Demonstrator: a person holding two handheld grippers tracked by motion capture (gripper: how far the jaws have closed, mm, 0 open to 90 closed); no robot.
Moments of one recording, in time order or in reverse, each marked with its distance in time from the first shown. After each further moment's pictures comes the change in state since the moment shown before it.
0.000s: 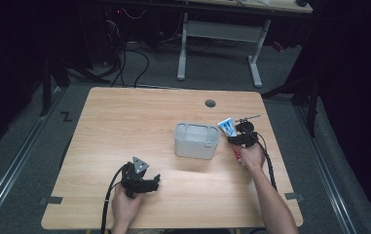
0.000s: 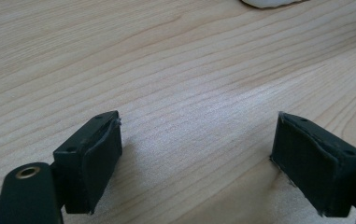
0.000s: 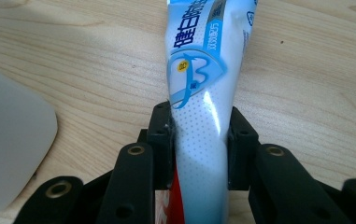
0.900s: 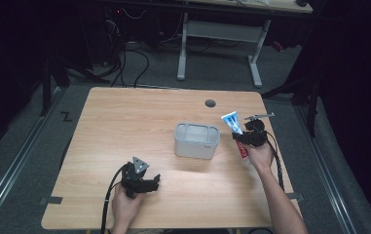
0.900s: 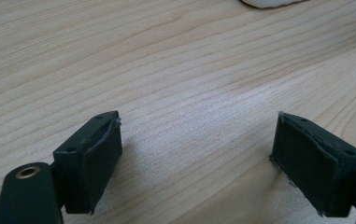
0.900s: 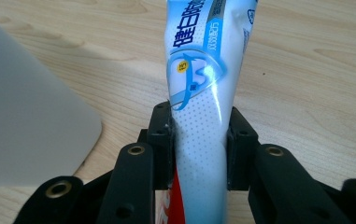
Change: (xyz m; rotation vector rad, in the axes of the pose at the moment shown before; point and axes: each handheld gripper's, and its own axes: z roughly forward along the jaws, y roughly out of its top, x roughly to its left) left arm 0.000 0.000 0.000 0.000 0.000 0.000; right arm -0.007 -0.003 -0.044 -0.130 0.076 -0.010
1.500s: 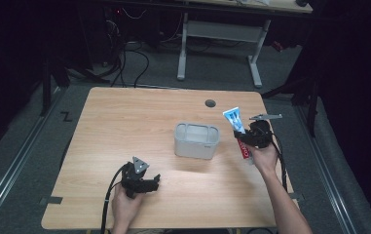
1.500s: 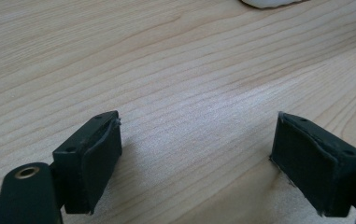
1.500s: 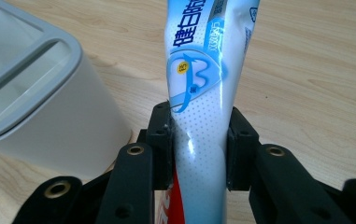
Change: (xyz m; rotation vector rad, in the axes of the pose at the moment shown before) left arm 0.000 0.000 0.000 0.000 -0.001 0.000; right arm 0.012 -0.001 -0.033 -0.098 0.027 -0.057
